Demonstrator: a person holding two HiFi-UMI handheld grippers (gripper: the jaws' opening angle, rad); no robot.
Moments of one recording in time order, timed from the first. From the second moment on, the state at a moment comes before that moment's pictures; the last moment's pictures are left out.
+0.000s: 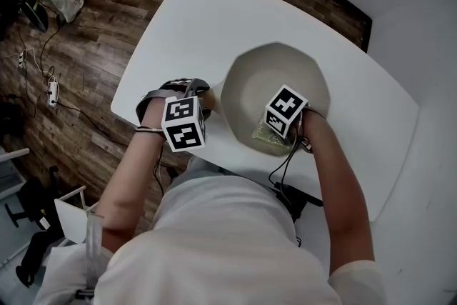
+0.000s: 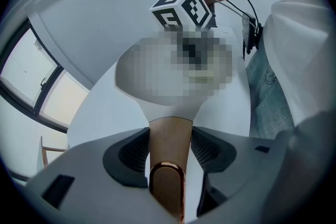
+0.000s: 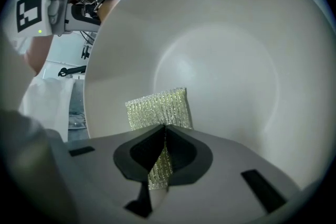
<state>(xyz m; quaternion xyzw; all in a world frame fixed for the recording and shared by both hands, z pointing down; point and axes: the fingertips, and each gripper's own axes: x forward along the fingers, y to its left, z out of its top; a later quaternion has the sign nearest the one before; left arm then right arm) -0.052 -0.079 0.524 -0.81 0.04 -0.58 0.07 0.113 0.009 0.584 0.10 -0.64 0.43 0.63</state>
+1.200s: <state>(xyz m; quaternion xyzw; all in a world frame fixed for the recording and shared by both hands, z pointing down) -0.063 -0.077 0.536 -0.79 0.05 -0.61 0.07 0.030 -0.021 0.576 0.09 -0.77 0.42 0.47</state>
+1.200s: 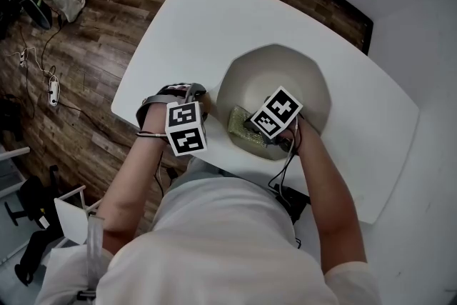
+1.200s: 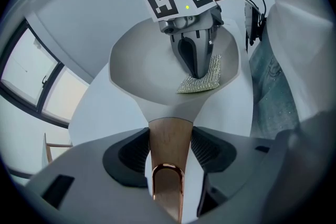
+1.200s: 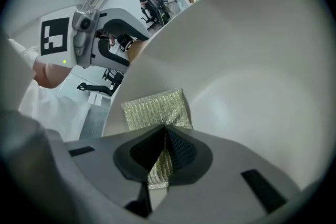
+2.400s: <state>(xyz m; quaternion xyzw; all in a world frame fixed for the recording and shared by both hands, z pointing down) -0.056 -0.074 0.523 -0.80 0.06 -0.59 0.06 0.012 -0.083 0.568 0.26 -0.82 0.35 0.37</state>
